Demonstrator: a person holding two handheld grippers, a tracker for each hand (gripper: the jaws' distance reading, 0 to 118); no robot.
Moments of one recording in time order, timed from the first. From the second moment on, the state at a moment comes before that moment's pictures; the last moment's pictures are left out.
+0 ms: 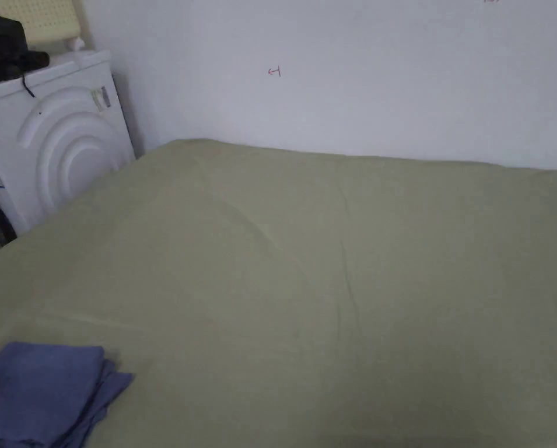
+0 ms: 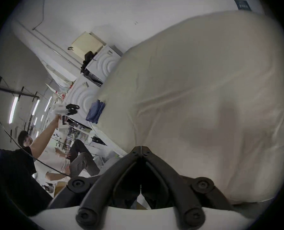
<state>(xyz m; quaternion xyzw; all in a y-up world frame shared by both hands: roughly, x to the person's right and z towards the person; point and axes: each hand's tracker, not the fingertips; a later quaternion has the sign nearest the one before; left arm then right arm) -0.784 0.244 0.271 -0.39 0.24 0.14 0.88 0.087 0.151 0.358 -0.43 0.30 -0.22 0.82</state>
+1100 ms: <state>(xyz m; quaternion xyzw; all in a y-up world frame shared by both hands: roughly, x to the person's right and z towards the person) -0.199 0.317 0.354 -0.16 -0.04 -0.03 0.99 0.105 0.298 0.420 -0.16 -0.08 0.03 0.98</state>
